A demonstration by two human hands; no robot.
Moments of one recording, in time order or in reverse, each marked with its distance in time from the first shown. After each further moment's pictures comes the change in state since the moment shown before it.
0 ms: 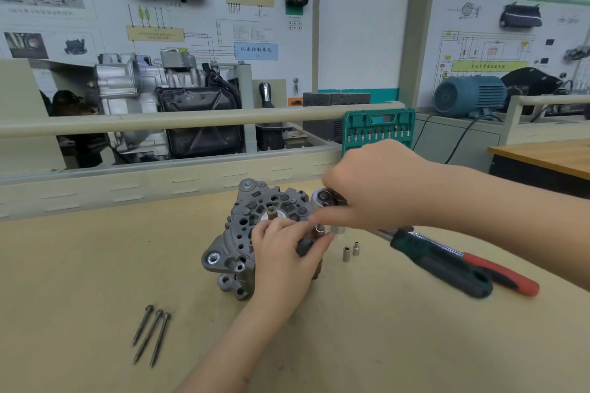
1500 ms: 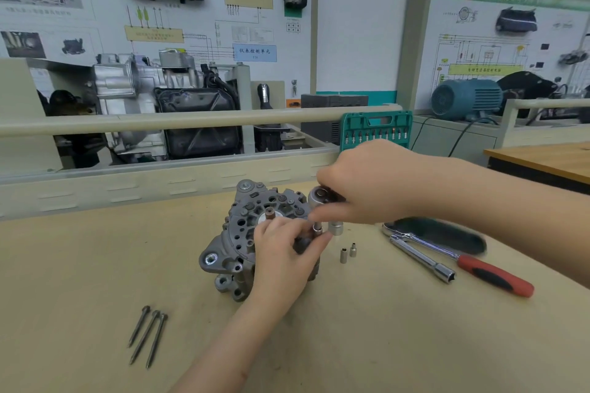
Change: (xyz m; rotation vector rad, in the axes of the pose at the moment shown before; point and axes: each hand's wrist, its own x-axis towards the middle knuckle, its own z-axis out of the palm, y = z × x) left_hand 0.003 0.003 -0.004 -0.040 -0.102 -0.049; right_hand 0.005 0.005 0.000 0.018 -0.051 -0.090
